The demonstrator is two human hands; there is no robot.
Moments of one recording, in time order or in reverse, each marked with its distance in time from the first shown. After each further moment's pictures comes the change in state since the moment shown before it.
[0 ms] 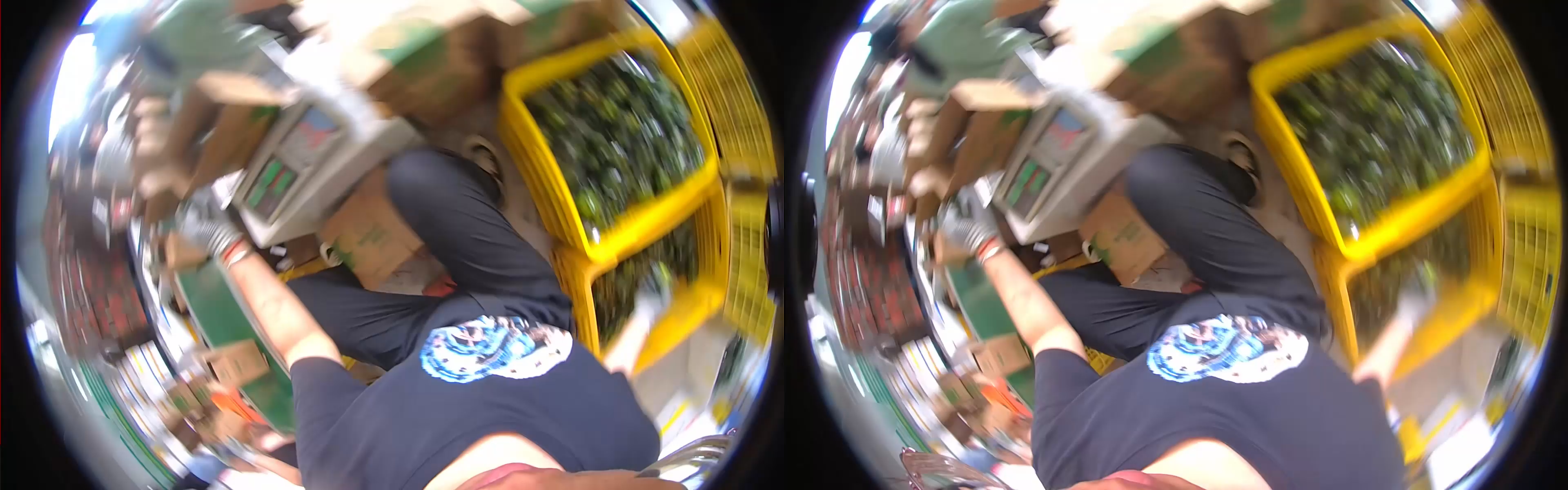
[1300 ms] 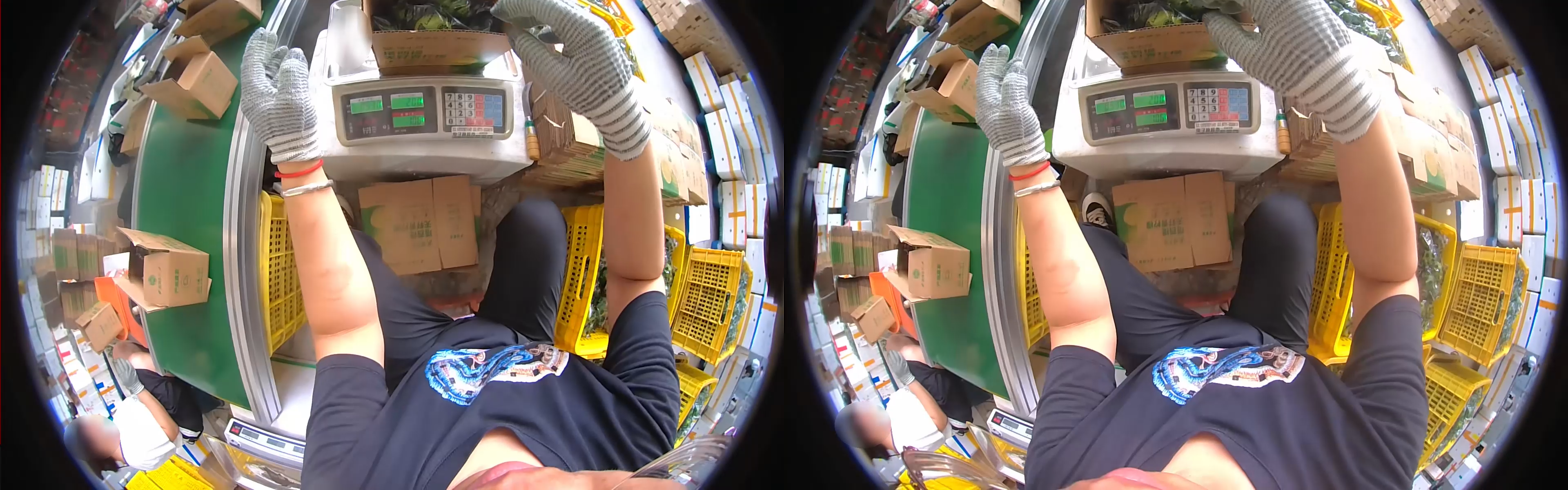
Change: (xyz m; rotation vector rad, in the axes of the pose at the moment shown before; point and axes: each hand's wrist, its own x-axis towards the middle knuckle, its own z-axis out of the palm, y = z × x) left_hand 0.002 0.042 -0.067 -0.171 0.272 -0.180; right_hand -0.077 0.426 0.759 -1.206 -1.756 -0.922
